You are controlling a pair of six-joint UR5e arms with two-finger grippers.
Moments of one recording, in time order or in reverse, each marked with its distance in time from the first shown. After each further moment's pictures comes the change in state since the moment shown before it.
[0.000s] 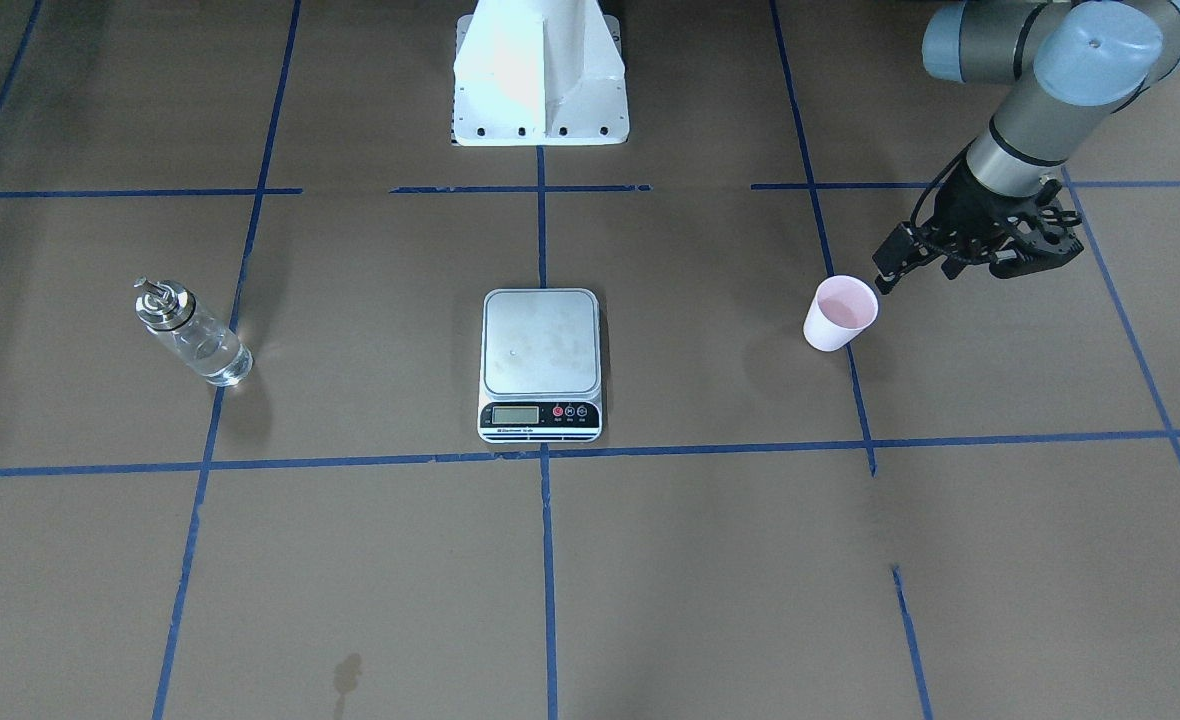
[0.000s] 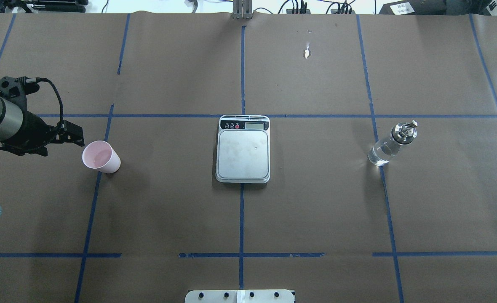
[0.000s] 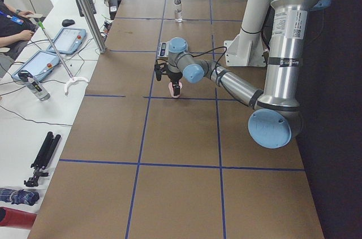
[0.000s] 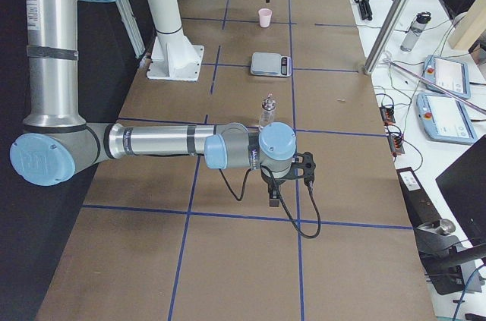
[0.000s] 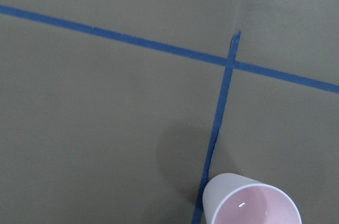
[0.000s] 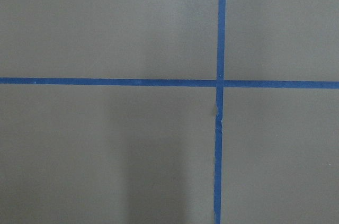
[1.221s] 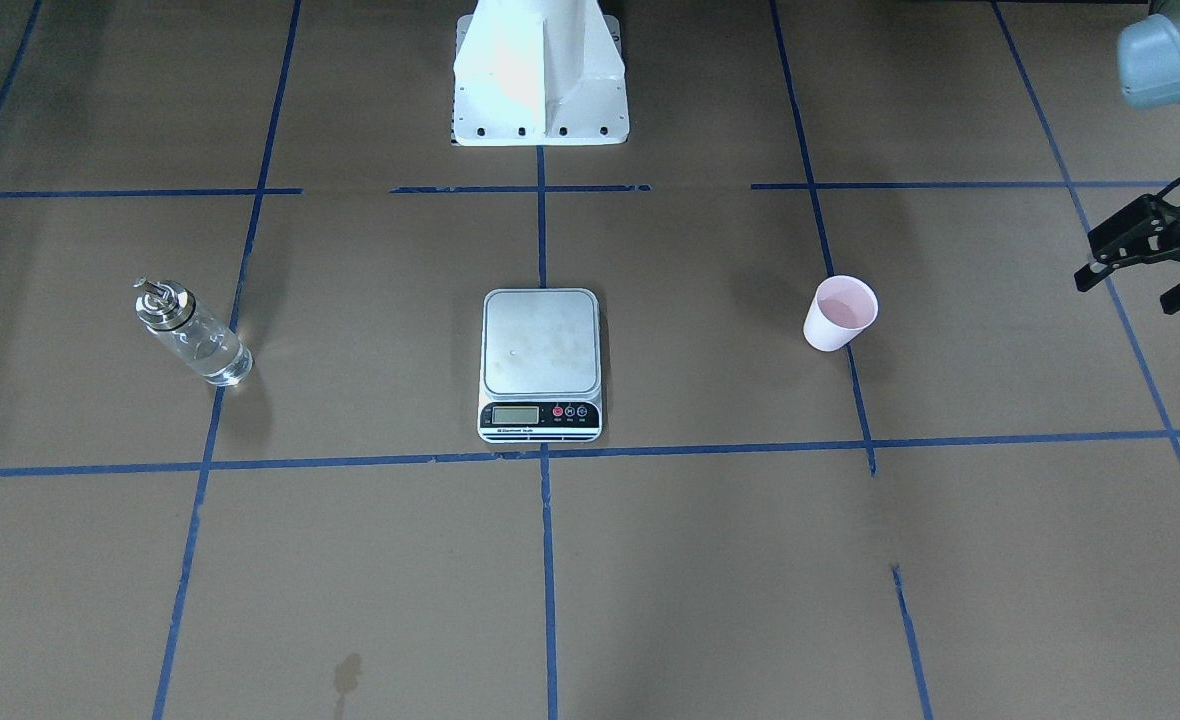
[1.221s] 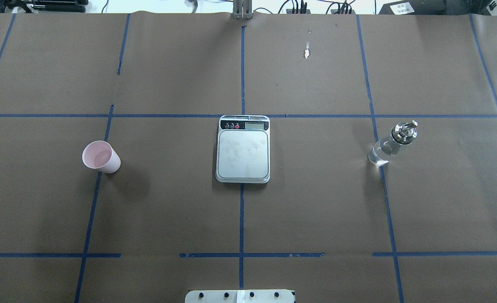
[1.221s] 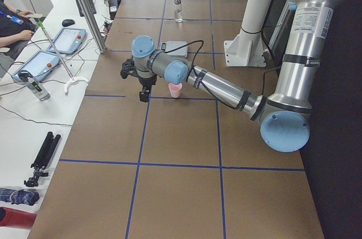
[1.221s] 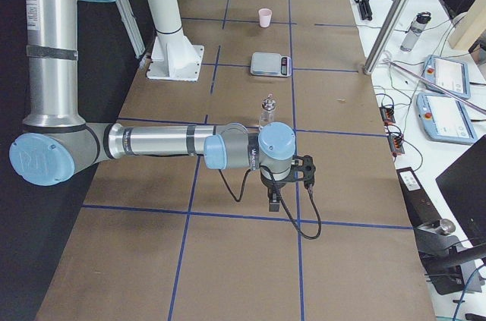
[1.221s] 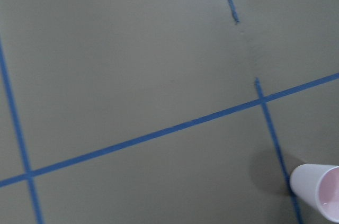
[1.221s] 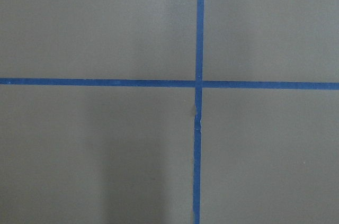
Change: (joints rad) left arm -0.429 -0.086 0.078 0.222 -0.309 0.838; right arm 0.001 0.000 0.004 -0.001 -0.059 -0.002
